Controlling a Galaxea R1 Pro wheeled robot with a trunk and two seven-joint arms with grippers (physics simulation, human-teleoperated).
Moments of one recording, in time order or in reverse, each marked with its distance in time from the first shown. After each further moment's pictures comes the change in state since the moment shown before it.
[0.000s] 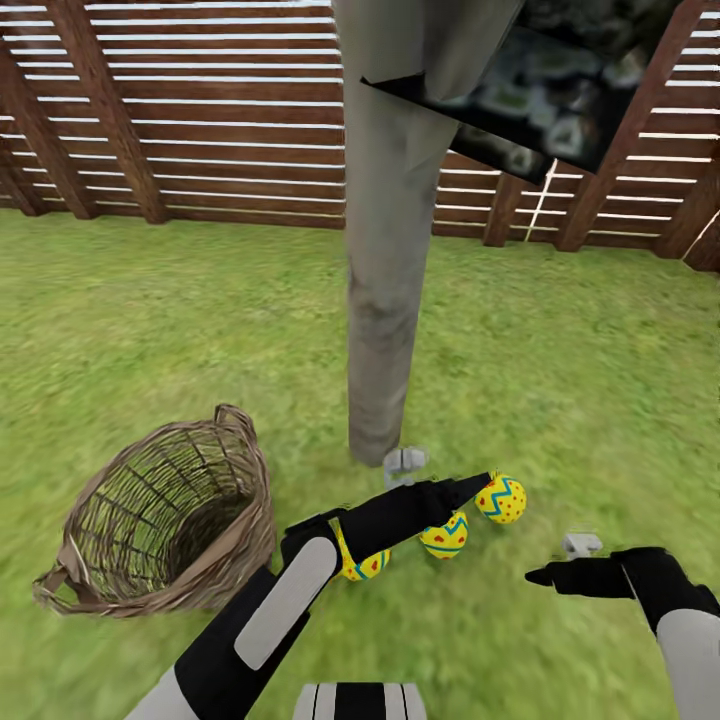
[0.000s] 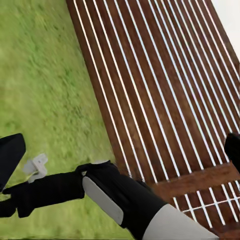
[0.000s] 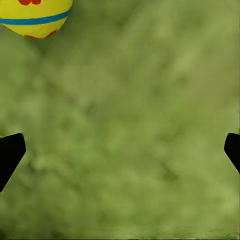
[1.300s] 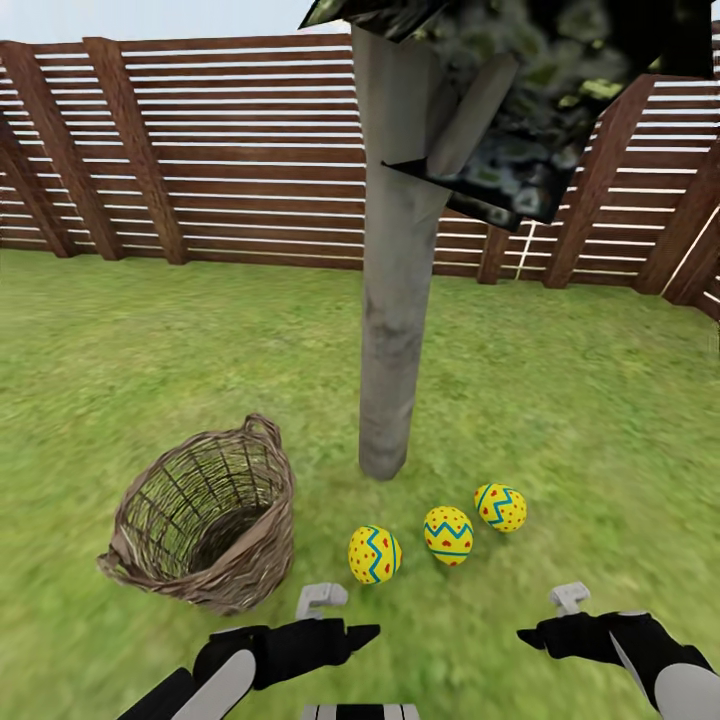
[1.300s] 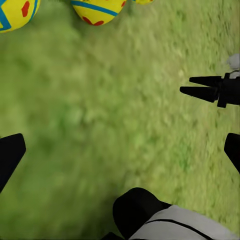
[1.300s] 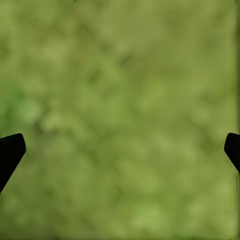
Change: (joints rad) left arm 0.189 0.335 -0.113 0.203 -0.007 0.001 0.119; right arm 0.098 0.018 0.003 0.195 0.007 -0.299 -0.175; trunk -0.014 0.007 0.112
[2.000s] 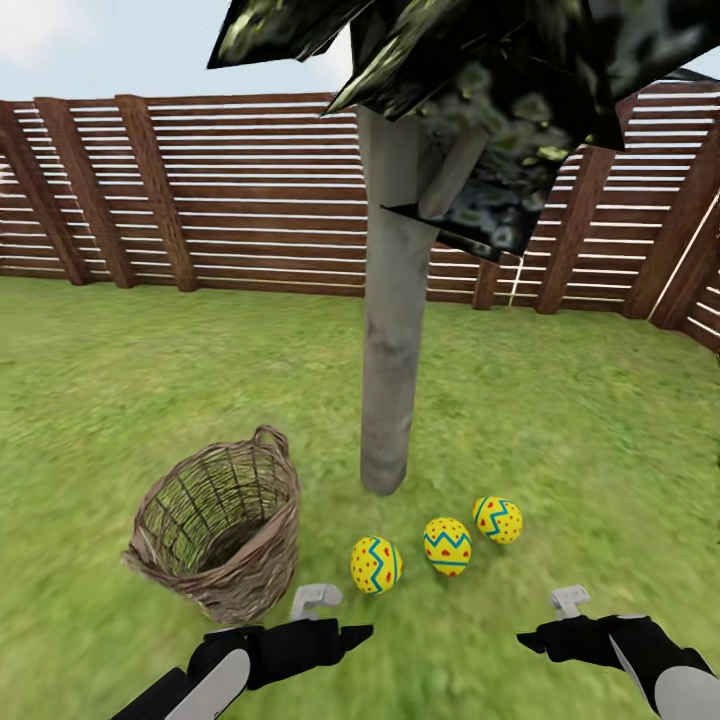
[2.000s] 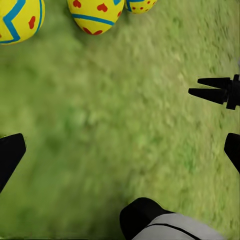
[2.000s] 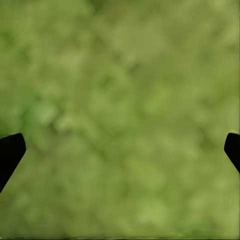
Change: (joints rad) left arm 0.000 0.016 0.005 0.006 0.003 0.006 0.006; right arm 0.006 0.002 0.001 0.003 0.003 -0.001 -0.002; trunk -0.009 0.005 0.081
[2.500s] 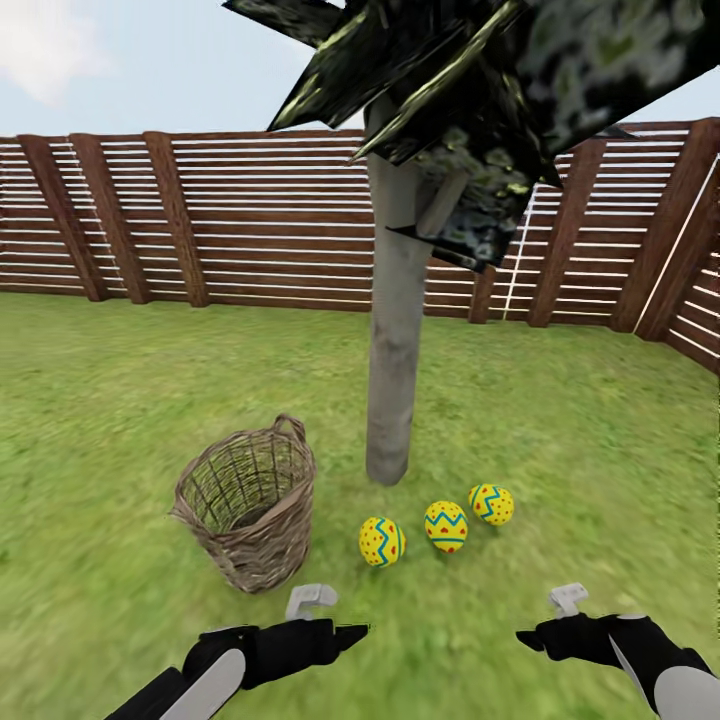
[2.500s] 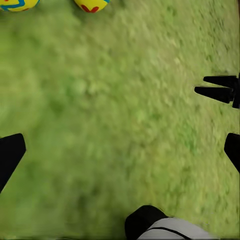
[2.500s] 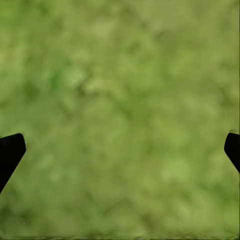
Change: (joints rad) left arm 0.000 0.015 0.002 0.000 0.002 0.000 0.000; right arm 0.000 0.001 0.000 0.000 0.003 -0.028 0.000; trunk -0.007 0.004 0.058
